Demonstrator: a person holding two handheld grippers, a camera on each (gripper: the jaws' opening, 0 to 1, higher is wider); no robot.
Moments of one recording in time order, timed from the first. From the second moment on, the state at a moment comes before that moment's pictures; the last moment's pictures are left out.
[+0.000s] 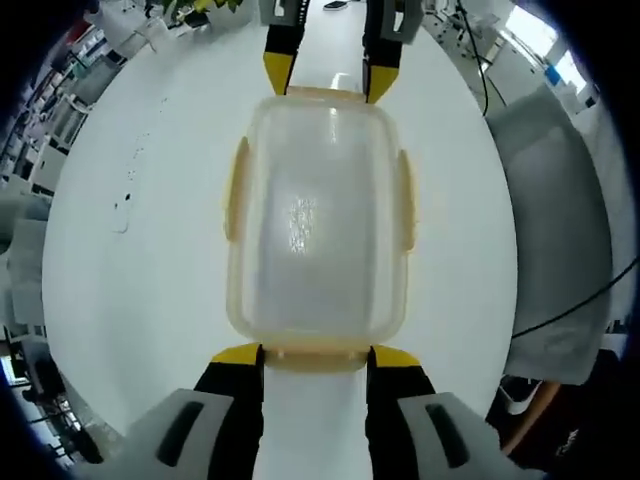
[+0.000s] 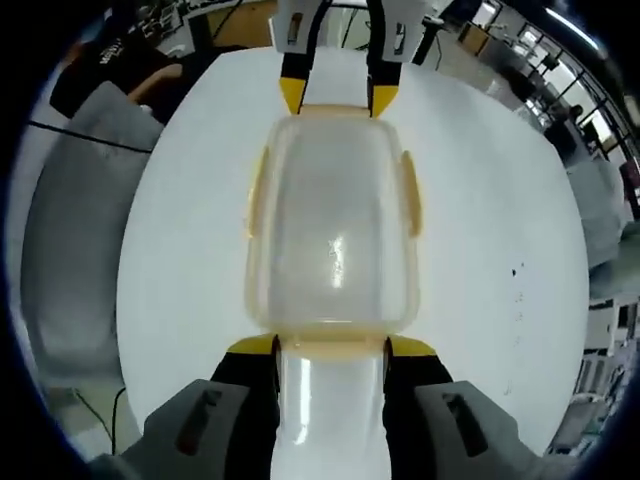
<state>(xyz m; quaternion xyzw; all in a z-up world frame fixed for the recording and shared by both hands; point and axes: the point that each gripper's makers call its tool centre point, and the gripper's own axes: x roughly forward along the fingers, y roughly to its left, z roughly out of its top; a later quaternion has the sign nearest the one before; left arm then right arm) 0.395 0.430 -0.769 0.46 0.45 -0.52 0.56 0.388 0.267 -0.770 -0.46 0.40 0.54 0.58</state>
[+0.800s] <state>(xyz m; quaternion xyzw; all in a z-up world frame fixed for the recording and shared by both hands) 0.406 0.292 -0.774 0.47 0.44 -0.54 0.55 0.402 0.134 -0.778 -0.46 0.43 0.51 0.59</state>
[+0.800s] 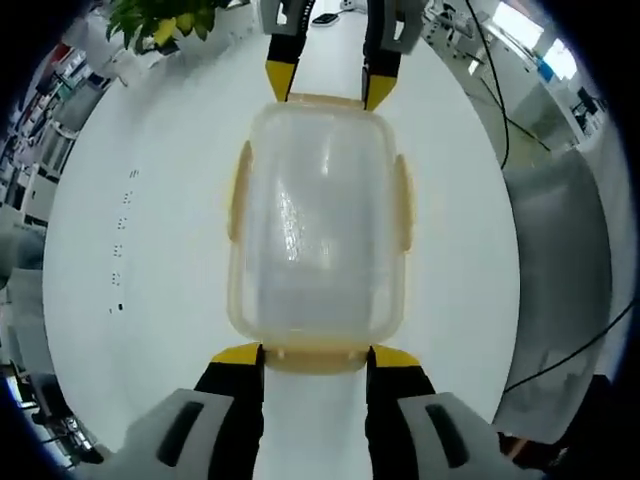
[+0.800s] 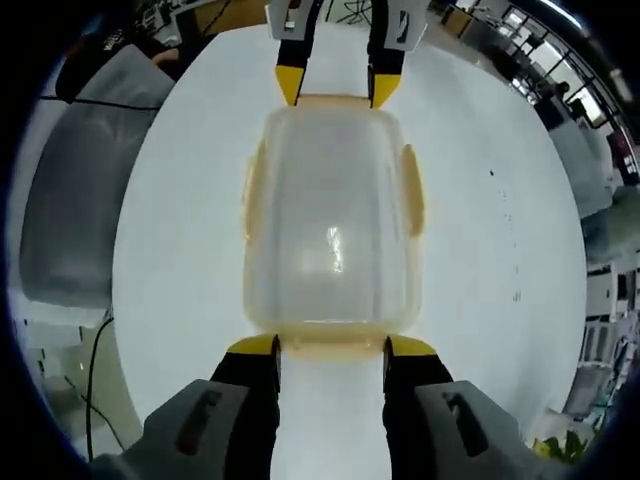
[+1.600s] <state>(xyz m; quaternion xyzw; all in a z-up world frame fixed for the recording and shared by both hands) 0.404 0.276 -0.783 0.46 0.47 -0.54 0.53 0.390 0.117 -0.789 -0.45 0.43 0.52 0.58</state>
